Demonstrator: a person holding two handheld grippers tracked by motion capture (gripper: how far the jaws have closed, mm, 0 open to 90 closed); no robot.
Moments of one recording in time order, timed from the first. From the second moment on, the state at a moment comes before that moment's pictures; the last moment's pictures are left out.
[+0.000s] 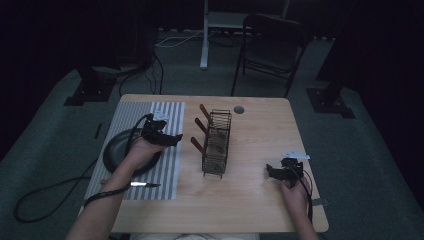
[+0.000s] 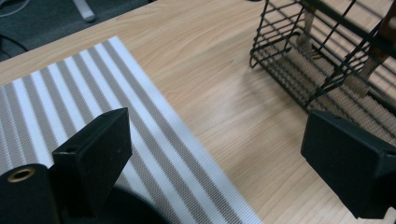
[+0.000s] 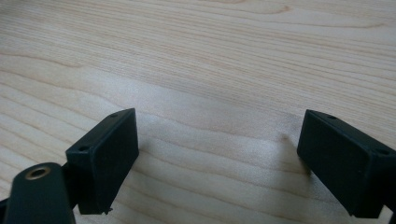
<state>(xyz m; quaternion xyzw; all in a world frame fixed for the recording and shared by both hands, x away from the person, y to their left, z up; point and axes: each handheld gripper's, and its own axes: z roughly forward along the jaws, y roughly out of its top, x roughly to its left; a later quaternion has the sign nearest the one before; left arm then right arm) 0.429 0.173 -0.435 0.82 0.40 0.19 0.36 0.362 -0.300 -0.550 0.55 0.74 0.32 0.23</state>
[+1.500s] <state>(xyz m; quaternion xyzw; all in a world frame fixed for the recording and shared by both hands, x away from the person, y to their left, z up) 0.485 0.103 -0.370 0.80 0.41 0.14 0.41 0.362 -0.300 -0.550 0.55 0.74 0.32 0.23</state>
